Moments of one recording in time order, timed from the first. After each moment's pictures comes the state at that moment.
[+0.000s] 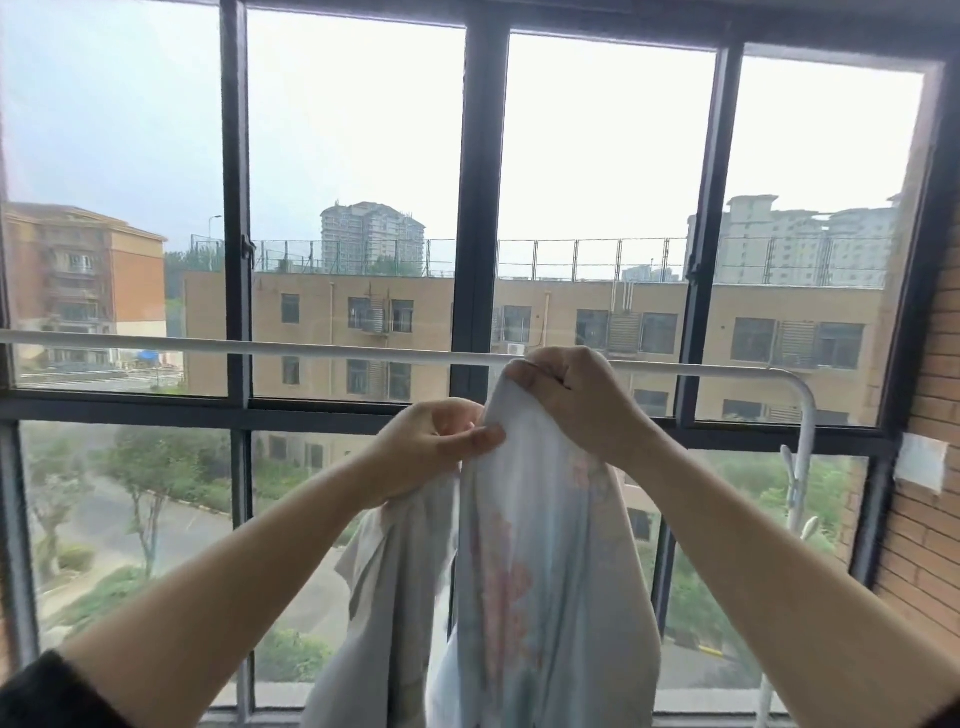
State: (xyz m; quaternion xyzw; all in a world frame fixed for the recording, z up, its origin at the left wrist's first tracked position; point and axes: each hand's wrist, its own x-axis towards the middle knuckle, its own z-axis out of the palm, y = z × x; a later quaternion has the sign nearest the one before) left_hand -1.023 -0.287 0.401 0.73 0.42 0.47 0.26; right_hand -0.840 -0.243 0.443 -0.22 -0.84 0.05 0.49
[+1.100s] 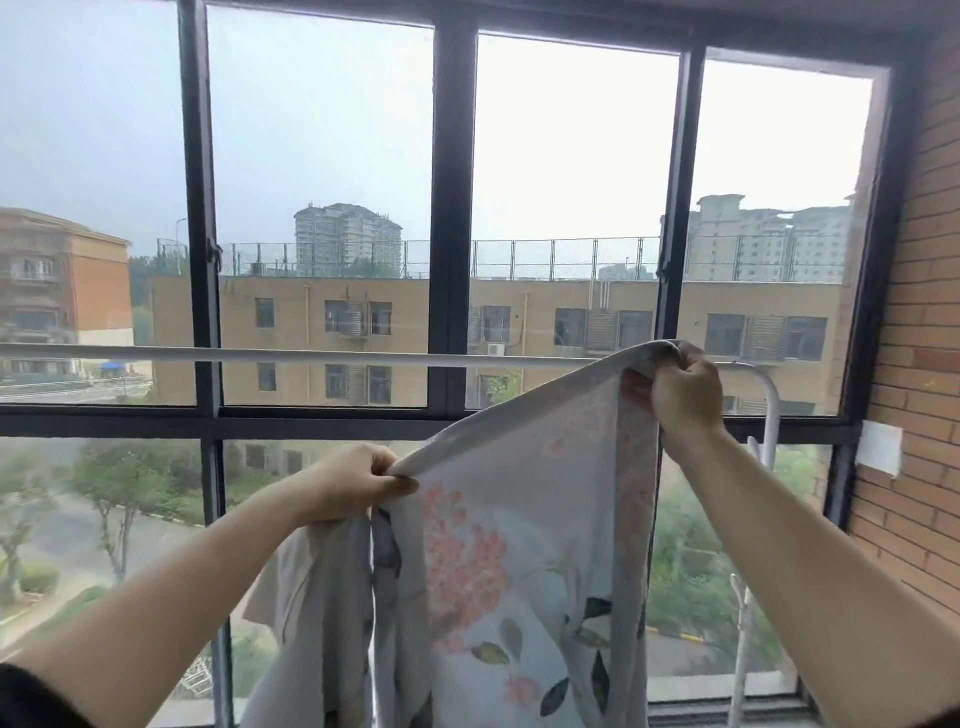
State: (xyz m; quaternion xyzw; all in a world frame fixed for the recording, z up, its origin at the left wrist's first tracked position) left_hand -1.072 -0.253 0.371 0.73 0.60 0.30 0.13; right_hand -0.755 -0.194 0.438 -0.37 -0.50 0.30 0.72
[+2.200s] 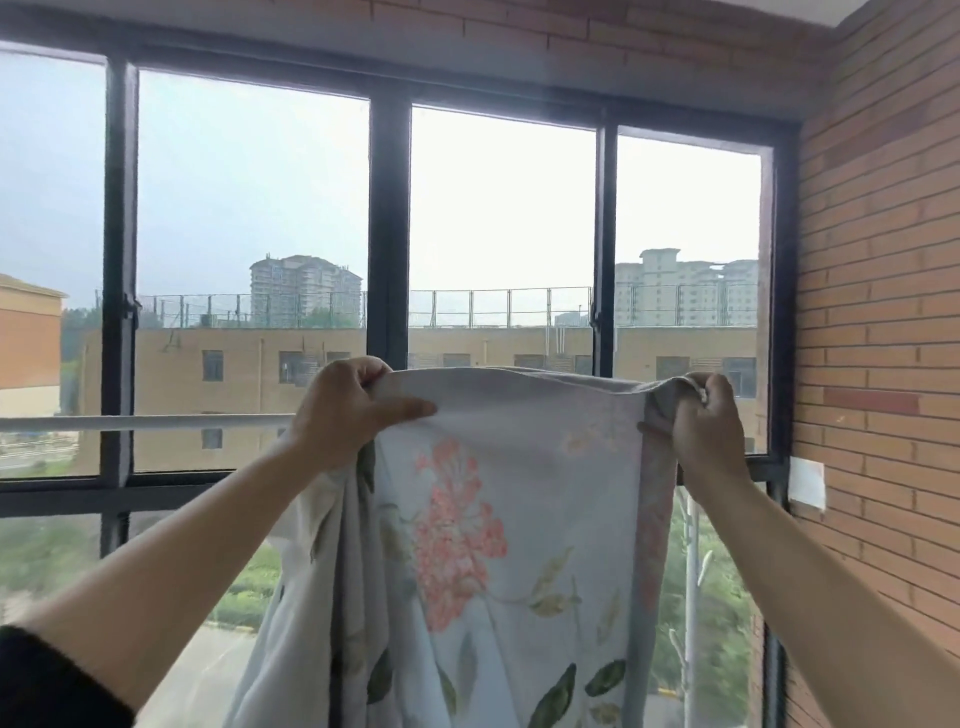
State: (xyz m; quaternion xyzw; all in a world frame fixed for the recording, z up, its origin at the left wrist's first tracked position) left_hand -0.963 -0.226 0.475 0.70 0.43 0.56 -0.07; right_hand -0.643 -0.188 0.455 -0.41 -0.49 0.13 0.76
